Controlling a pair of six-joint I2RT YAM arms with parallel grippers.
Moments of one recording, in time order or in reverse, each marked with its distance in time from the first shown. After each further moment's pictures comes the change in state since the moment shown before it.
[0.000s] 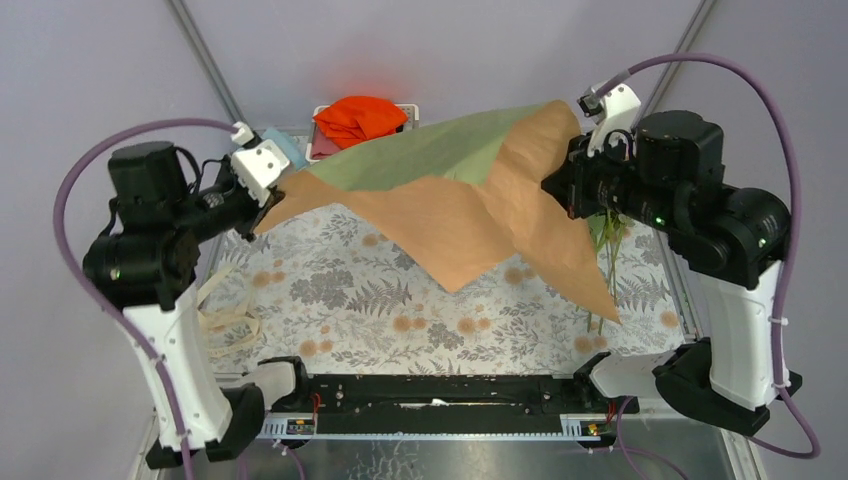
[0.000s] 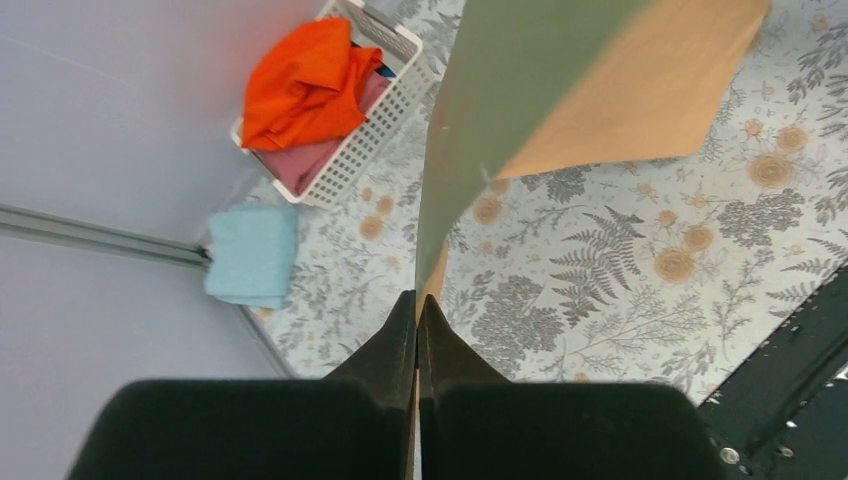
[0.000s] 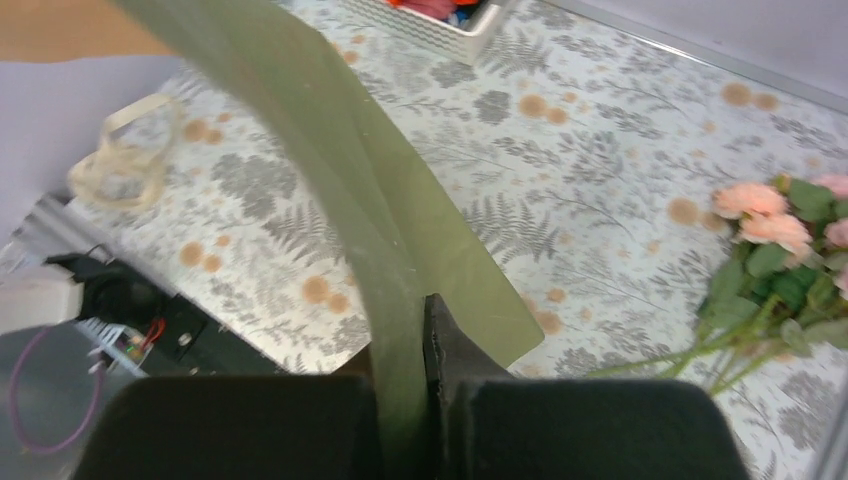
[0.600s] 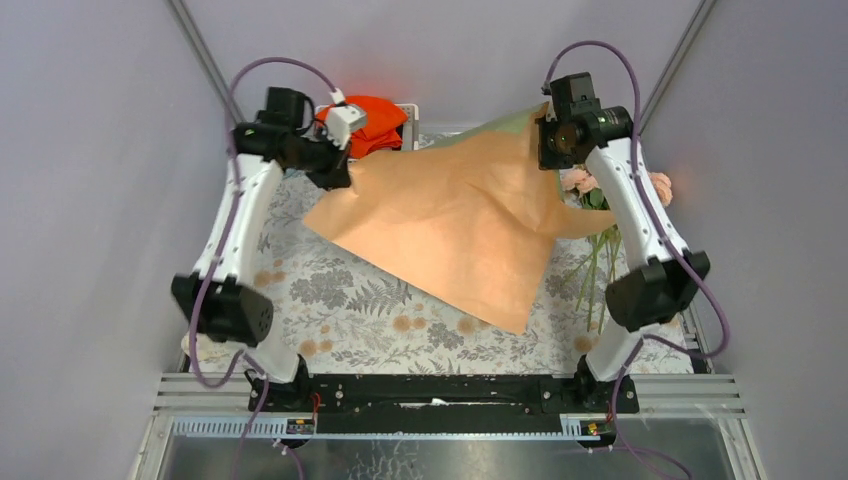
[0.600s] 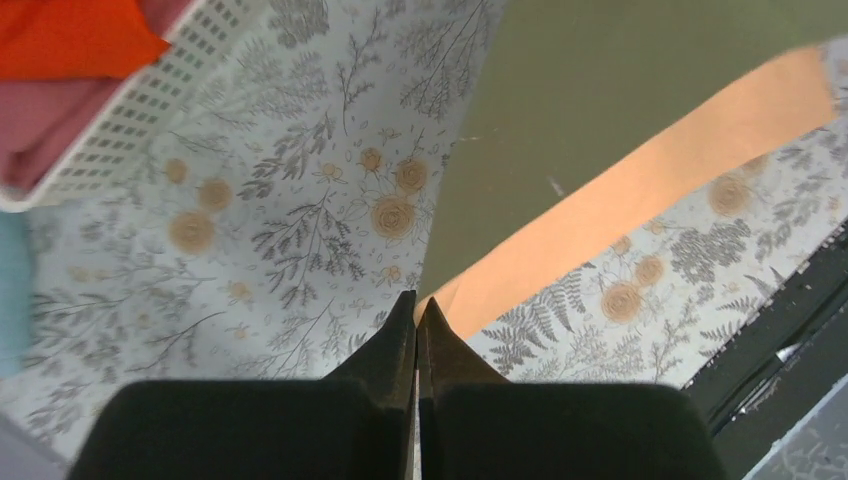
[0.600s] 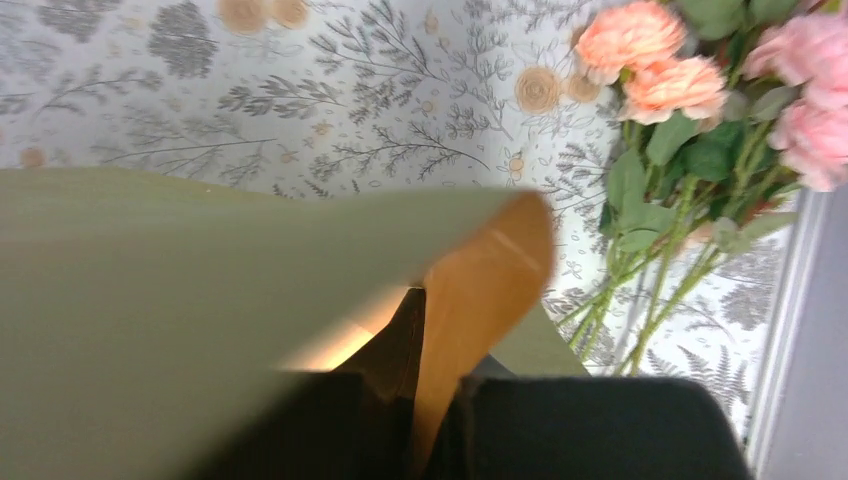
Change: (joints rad) left arm -0.212 0.453 -0.194 0.269 -0.096 -0.259; right arm -0.334 0.420 -0.241 0.219 0.171 0.010
